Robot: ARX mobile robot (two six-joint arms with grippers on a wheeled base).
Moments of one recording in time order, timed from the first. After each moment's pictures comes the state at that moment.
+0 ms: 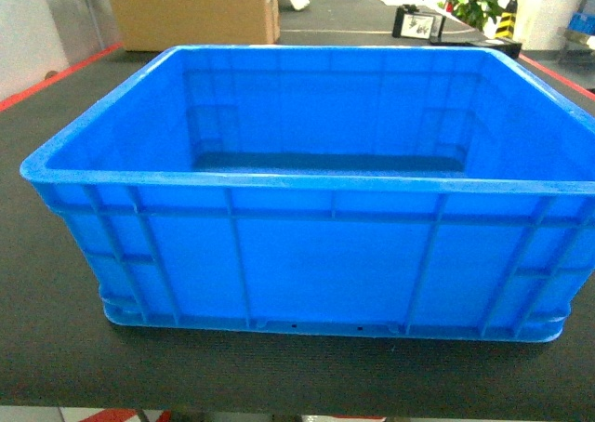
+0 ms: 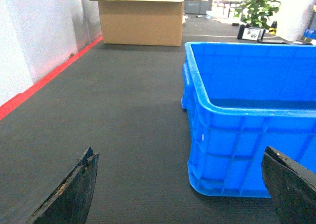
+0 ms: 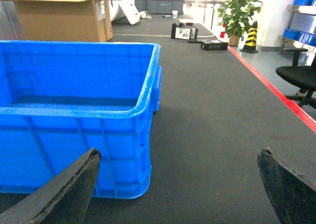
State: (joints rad) left arm 0.00 0.01 0.02 0.00 0.00 0.00; right arm 0.00 0.00 0.01 -0.01 0.00 0.00
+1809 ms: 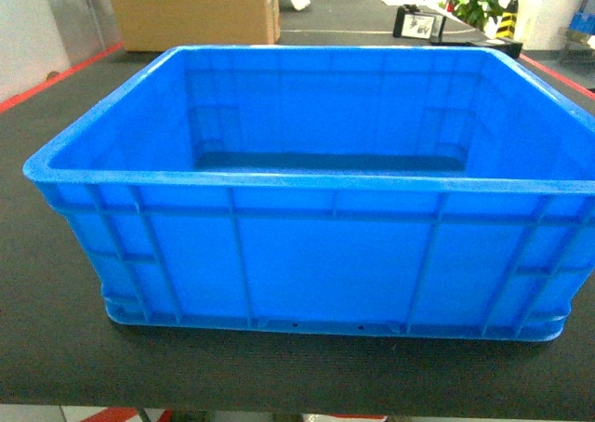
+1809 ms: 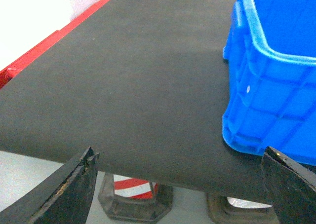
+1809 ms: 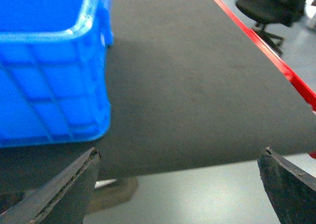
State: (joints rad) left arm -0.16 0.18 0.09 -0.15 -0.36 -0.08; right arm 0.17 0.17 0.09 -0.20 0.38 0.06
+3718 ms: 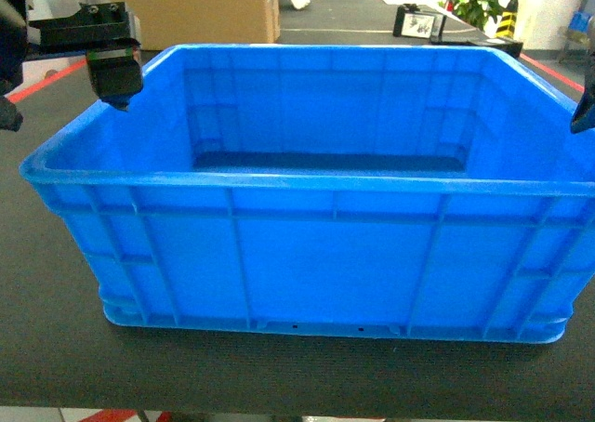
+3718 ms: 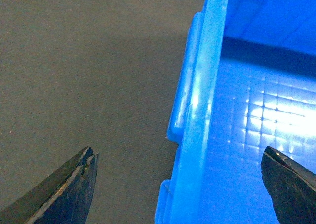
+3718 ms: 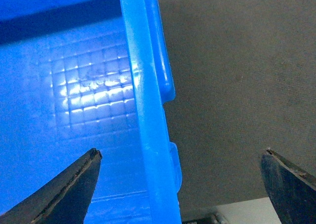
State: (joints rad) left arm -0.20 1.63 1.15 -0.23 -0.24 -0.27; right arm 0.10 1.57 1.15 -0.43 0.11 0.32
